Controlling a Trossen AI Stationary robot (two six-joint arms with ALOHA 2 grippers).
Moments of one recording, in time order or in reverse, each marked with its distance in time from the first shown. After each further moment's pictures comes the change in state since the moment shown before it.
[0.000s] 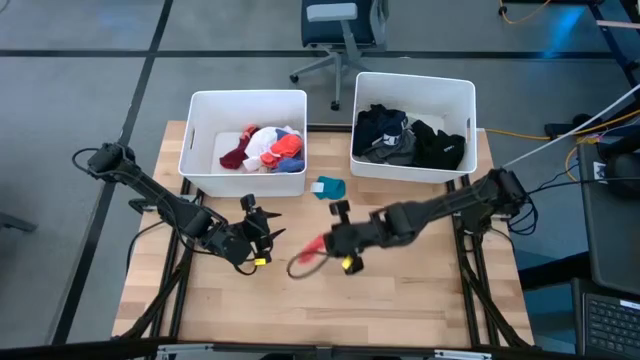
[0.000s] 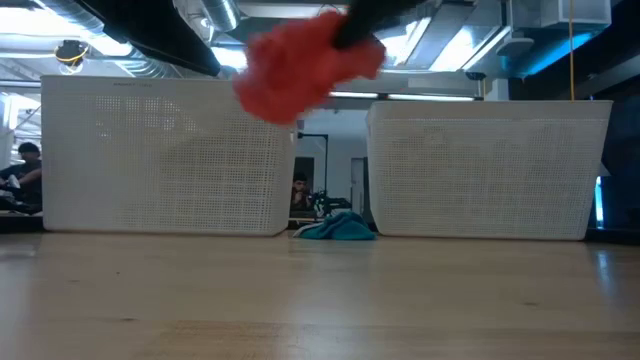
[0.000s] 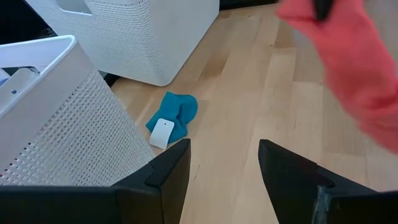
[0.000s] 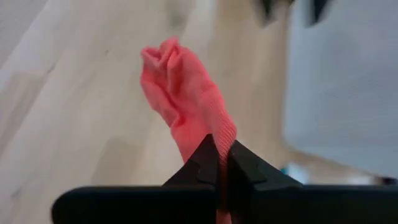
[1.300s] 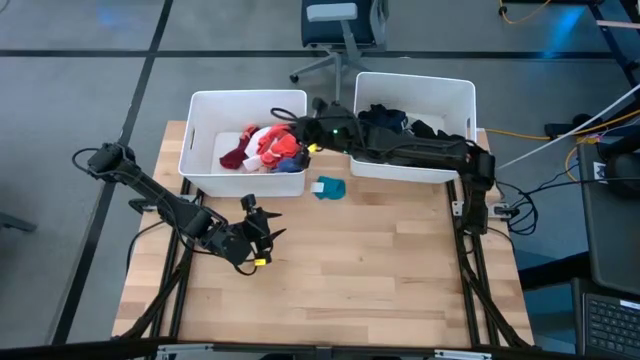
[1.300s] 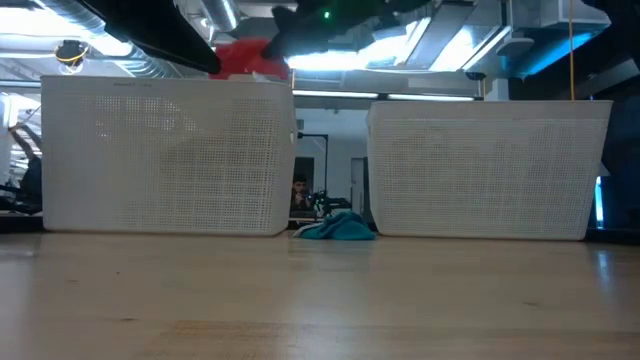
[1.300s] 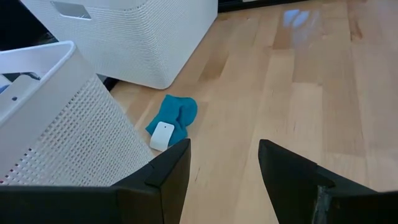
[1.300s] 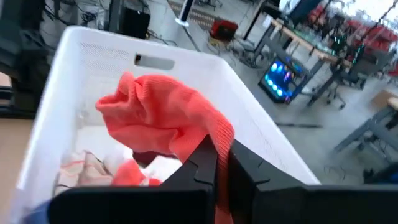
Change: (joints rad) left arm 0.000 0.000 0.000 0.011 0.000 0.023; right arm -0.564 0.153 0.222 0.612 -0.137 -0.208
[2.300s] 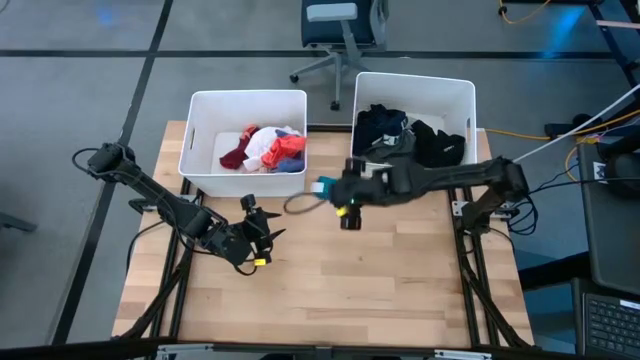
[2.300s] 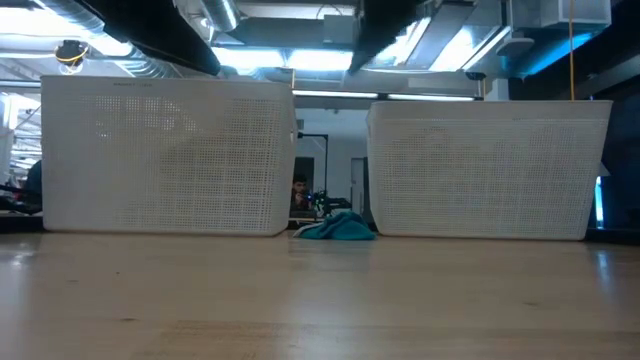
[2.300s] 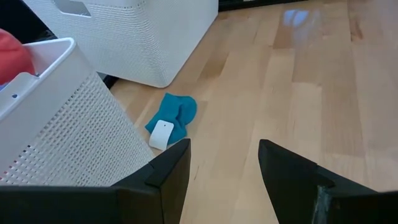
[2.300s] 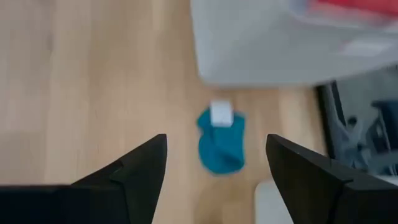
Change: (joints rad) left arm -0.002 0.000 0.000 -0.006 0.000 -0.015; right arm 0.311 -0.210 -0.104 -0.827 0.184 0.307
